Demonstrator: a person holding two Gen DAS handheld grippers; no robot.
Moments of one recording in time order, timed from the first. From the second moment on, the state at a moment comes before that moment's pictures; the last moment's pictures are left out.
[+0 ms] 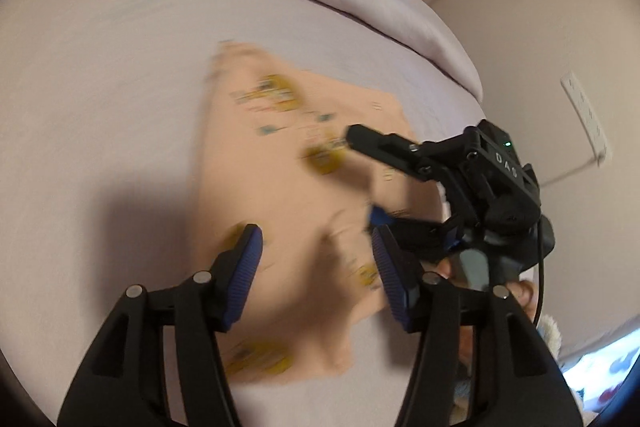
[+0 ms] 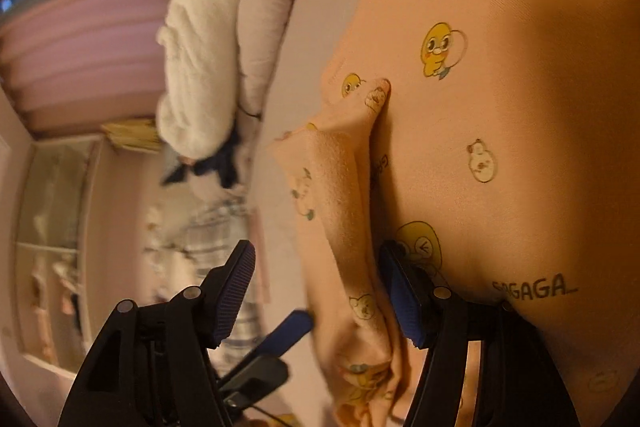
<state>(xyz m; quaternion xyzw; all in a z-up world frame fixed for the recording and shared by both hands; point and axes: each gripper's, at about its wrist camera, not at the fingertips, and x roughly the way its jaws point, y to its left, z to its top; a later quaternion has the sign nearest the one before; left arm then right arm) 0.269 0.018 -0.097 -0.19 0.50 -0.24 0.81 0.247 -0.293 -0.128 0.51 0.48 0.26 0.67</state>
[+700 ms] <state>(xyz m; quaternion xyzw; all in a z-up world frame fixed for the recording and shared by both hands) 0.219 0.069 -0.124 -0.27 0.51 -0.22 0.79 0.269 -0.308 -0.051 0.31 0.46 0.19 0.81</state>
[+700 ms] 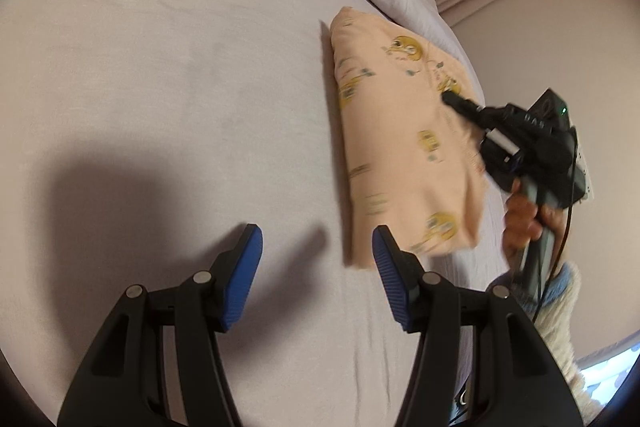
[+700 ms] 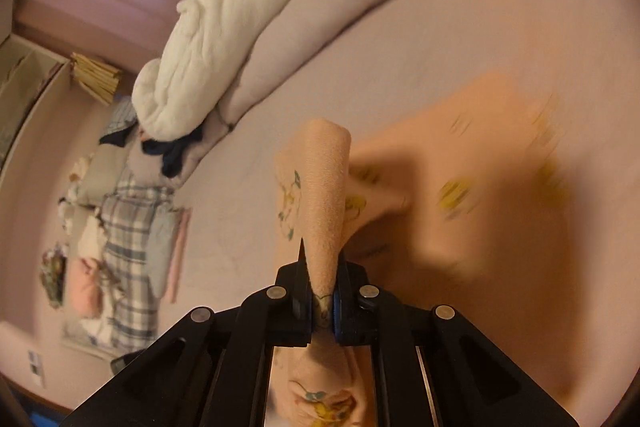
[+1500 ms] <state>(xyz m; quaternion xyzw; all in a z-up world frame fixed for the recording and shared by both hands) 0.254 -0.058 -0.091 -0.13 0.47 -0.29 0.83 0.237 -0.378 -0.026 0.20 0.39 0.10 0.90</state>
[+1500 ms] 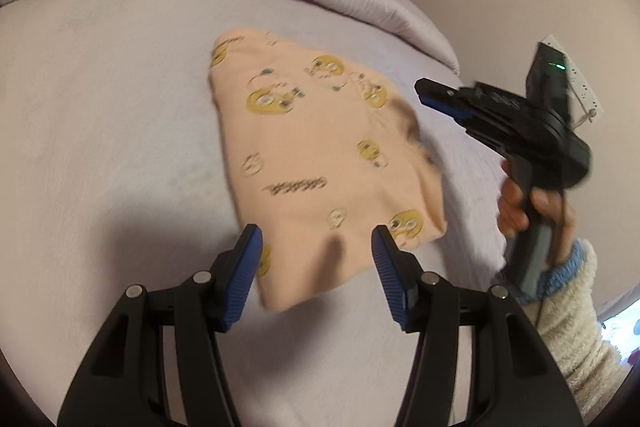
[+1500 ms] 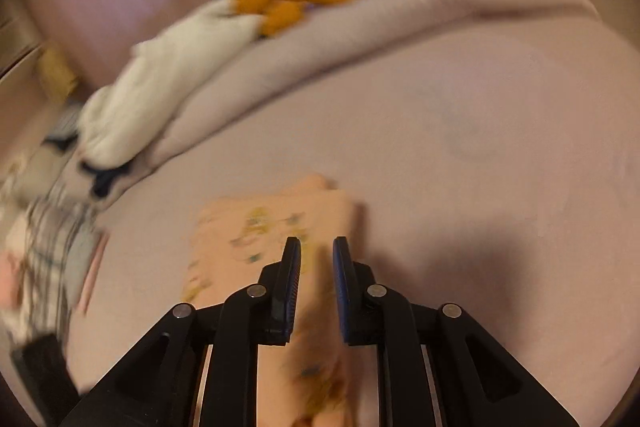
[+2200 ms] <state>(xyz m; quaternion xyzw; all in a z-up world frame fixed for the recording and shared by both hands) 0.259 -0.087 -0.129 -0.08 0.49 -0.29 0.82 0.275 -0.361 -0.066 0.18 0.46 0.09 0.86</state>
